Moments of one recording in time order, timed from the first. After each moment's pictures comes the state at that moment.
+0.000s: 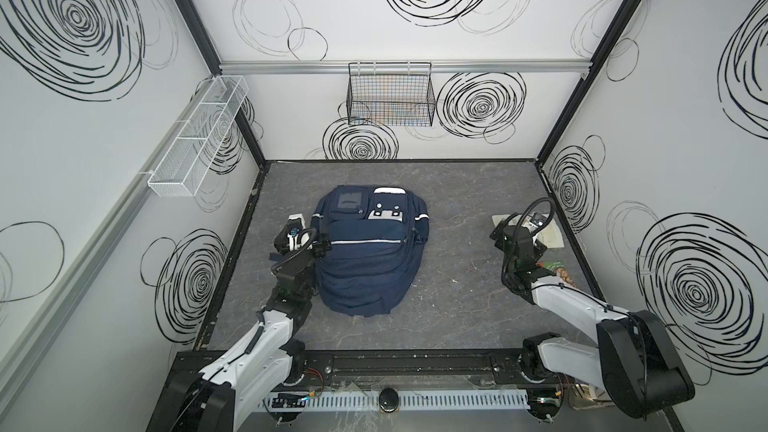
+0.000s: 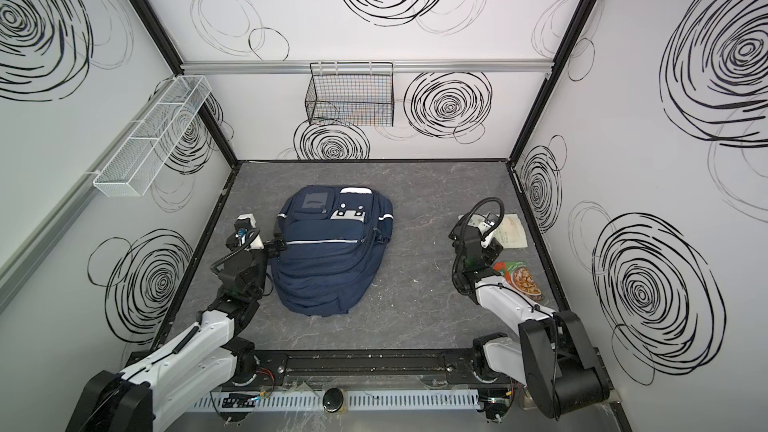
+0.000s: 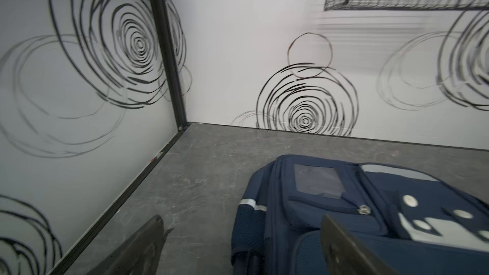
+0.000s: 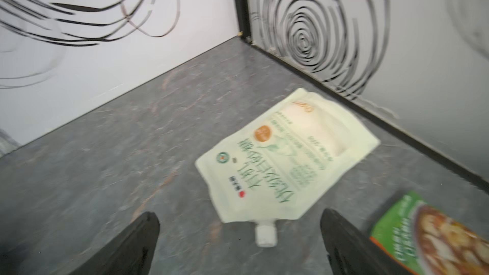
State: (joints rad) left arm -0.23 0.92 0.19 0.66 -0.49 -0.04; right arm 0.21 1.20 0.38 0.32 0.69 0.52
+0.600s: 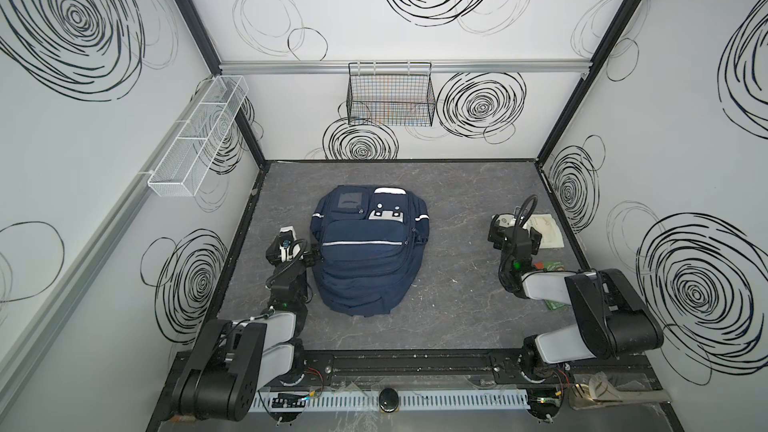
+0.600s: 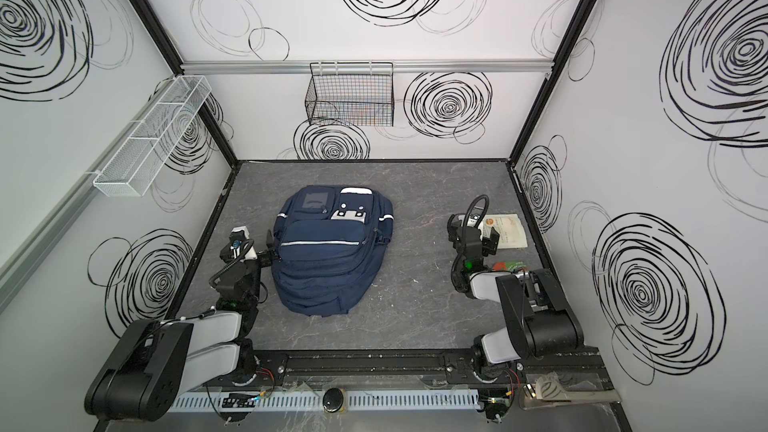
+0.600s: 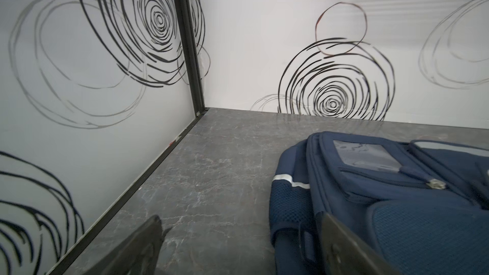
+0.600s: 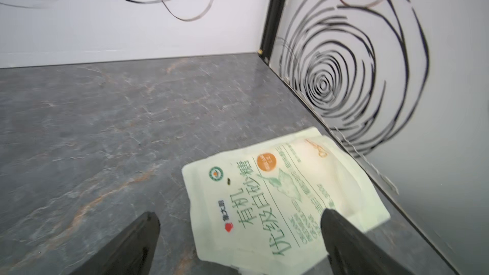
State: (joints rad) left arm -0.02 1.21 0.04 1.13 -0.25 -0.02; right arm 0.16 1.45 0.33 0.81 0.52 0.05
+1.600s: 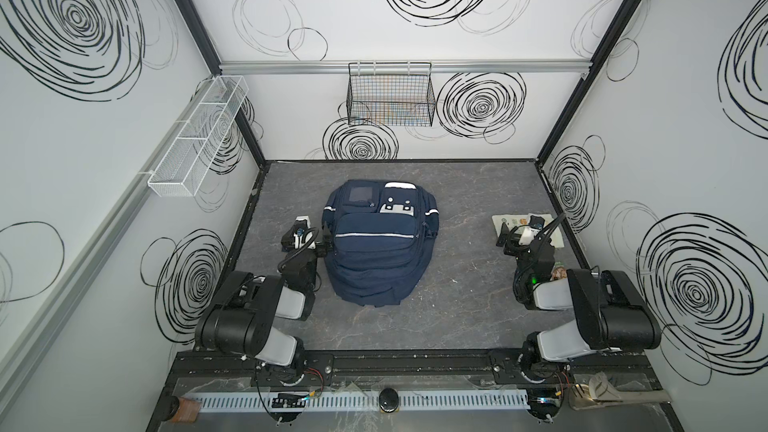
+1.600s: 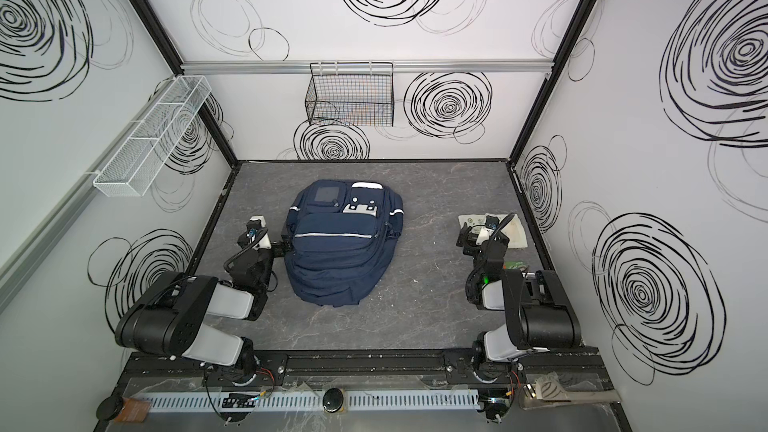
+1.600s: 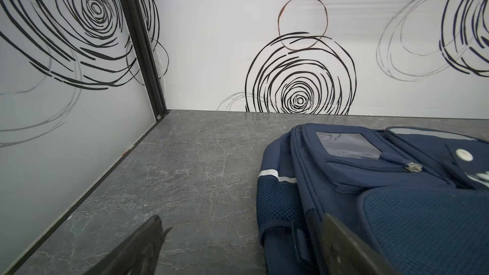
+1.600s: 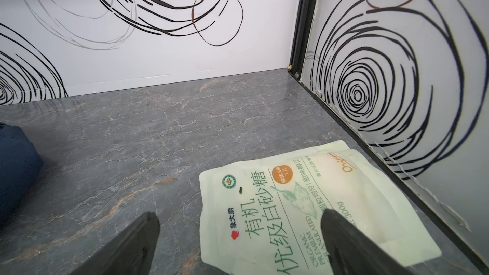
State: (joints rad) left arm -0.11 1.51 0.16 1.28 -0.24 -0.02; right arm -0.06 1.49 0.20 1.08 0.14 0.08
